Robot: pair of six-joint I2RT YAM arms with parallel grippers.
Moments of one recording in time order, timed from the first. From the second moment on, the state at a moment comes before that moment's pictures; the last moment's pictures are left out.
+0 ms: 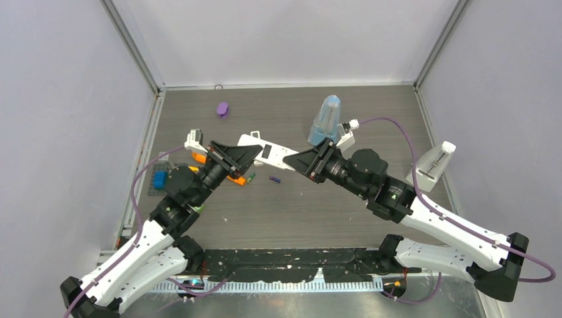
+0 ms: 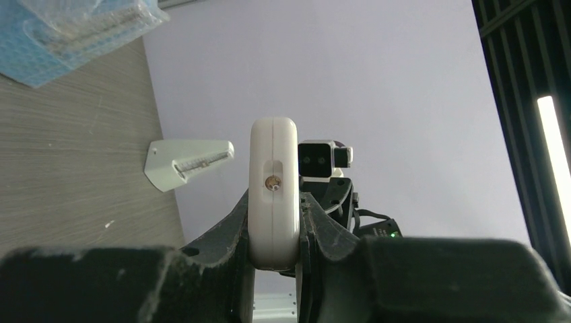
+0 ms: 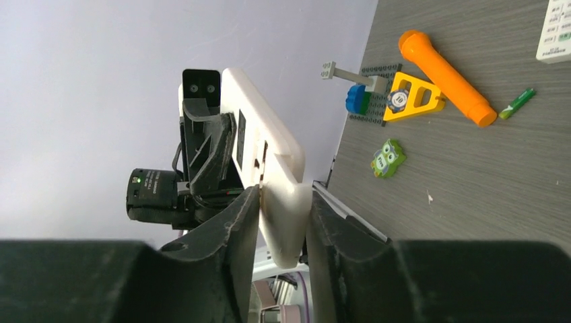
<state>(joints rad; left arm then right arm) -0.68 0.66 0.62 0.22 0.01 -1.40 0.96 0.92 0.89 -0.05 0.07 1.18</state>
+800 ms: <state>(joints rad) -0.68 0.73 0.66 -0.13 -0.03 -0.87 0.74 1.00 0.91 -0.27 -0.04 1.02</state>
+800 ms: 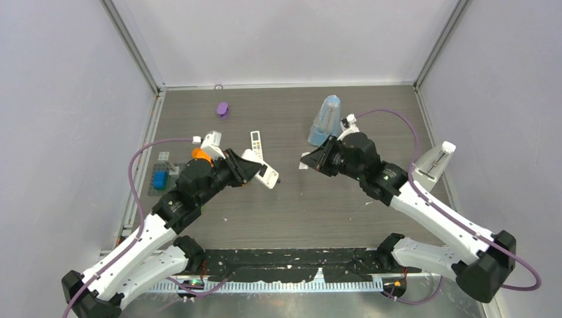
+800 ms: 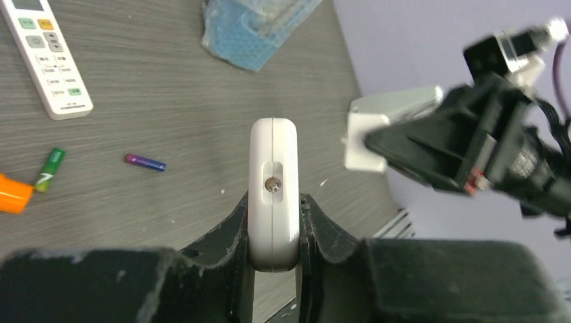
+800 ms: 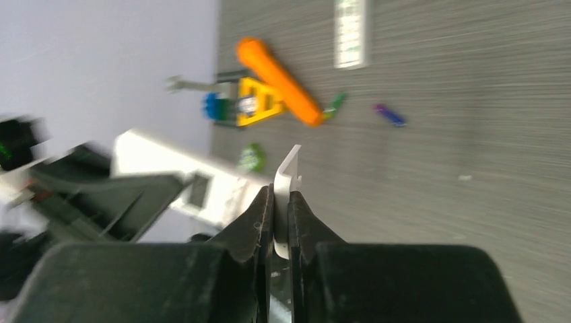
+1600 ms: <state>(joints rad) -0.67 0.77 0.71 -0.23 0.40 -0.47 0.62 1.59 0.99 -0.57 0.05 0.65</state>
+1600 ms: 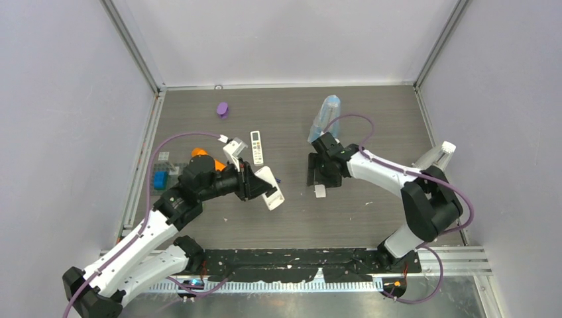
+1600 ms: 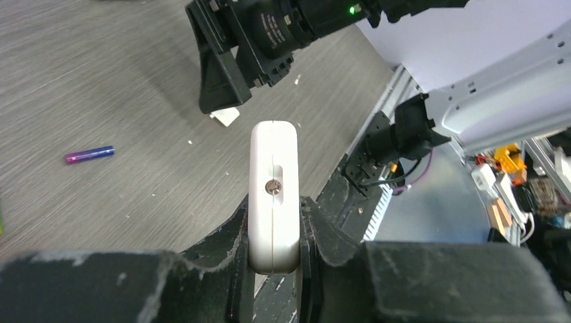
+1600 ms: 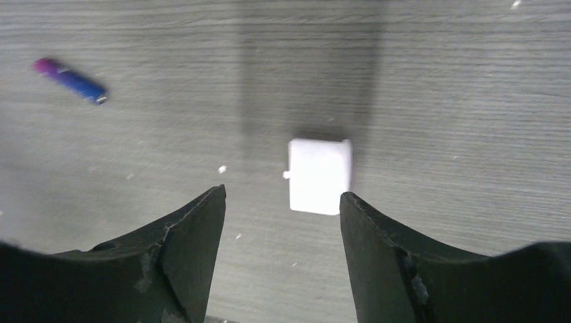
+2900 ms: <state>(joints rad) -0.65 0.77 0.75 0.18 0.70 -0.84 0.86 0.95 0.82 0.09 -0.64 0.64</state>
